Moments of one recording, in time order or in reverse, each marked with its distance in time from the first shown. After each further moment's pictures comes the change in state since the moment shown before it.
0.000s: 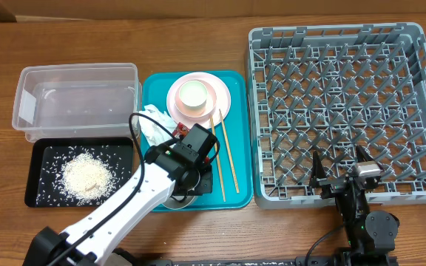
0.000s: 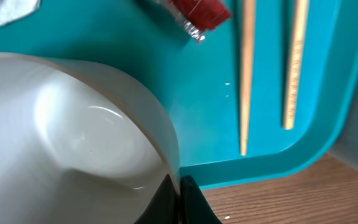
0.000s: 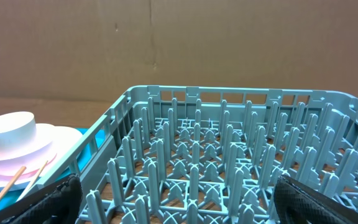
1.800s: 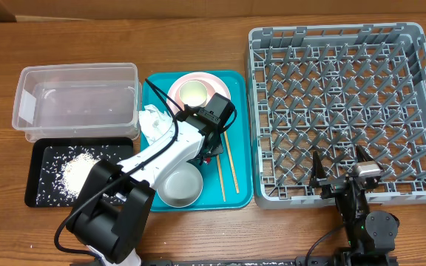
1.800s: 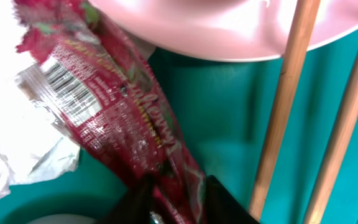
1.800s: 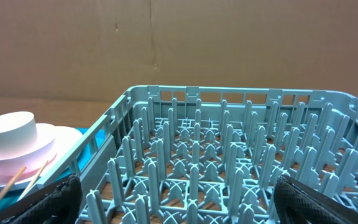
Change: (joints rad) left arm 0.037 0.392 0.280 0.103 -0.254 -0.156; right arm 0.000 0.000 0.000 0.000 0.000 0.000
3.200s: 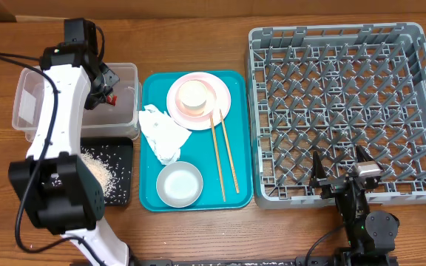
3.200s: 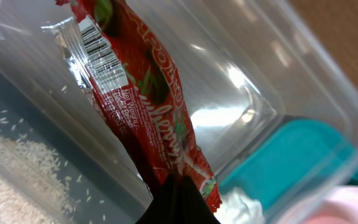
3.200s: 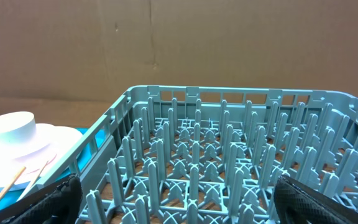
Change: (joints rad) left arm 0.685 0.096 0.515 -0.274 0.001 0.065; right arm 0.000 0.000 0.000 0.000 0.000 0.000
